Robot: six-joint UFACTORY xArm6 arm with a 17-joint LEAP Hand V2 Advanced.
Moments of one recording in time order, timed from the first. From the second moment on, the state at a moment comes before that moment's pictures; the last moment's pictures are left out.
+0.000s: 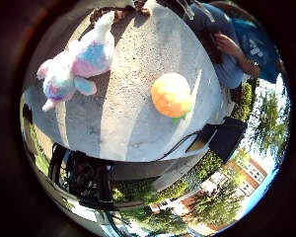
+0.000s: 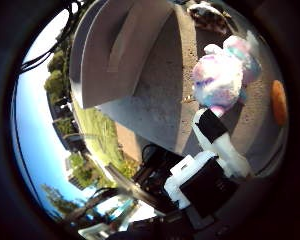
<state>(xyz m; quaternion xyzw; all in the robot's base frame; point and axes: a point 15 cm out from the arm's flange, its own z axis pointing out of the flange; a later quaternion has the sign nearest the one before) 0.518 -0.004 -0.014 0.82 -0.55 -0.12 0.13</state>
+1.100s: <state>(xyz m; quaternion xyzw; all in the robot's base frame) 0.484 -0.017 -0.067 0.80 -0.51 -0.15 0.28</state>
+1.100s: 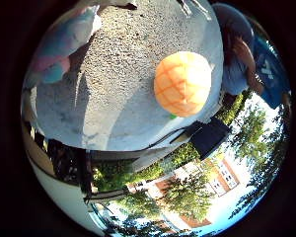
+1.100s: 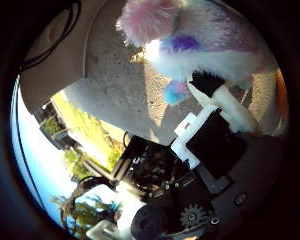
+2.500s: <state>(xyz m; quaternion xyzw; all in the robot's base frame) 0.466 0.135 0.267 0.86 -0.49 -0.17 0.02</state>
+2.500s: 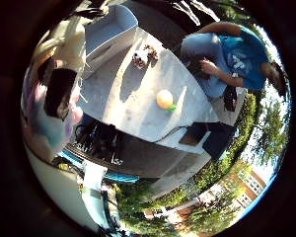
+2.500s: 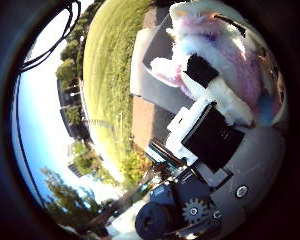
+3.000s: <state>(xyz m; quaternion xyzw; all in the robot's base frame) 0.528 0.252 0.223 0.86 -0.49 -0.12 -0.05</state>
